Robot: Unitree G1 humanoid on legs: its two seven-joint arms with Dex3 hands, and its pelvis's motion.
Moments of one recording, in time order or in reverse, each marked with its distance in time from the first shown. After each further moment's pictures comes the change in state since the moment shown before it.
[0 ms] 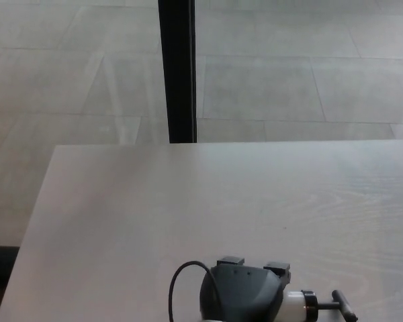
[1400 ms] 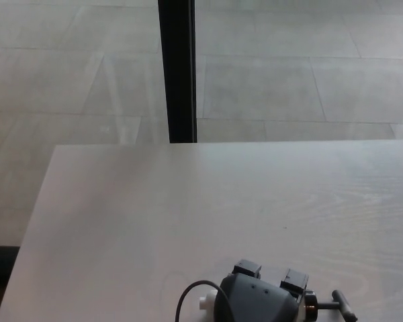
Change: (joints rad) left_arm 0.100 -0.075 0.039 0.124 0.283 -0.222 0.008; right_arm -0.056 -0.024 0.000 0.022 -0.066 0.036 0.011
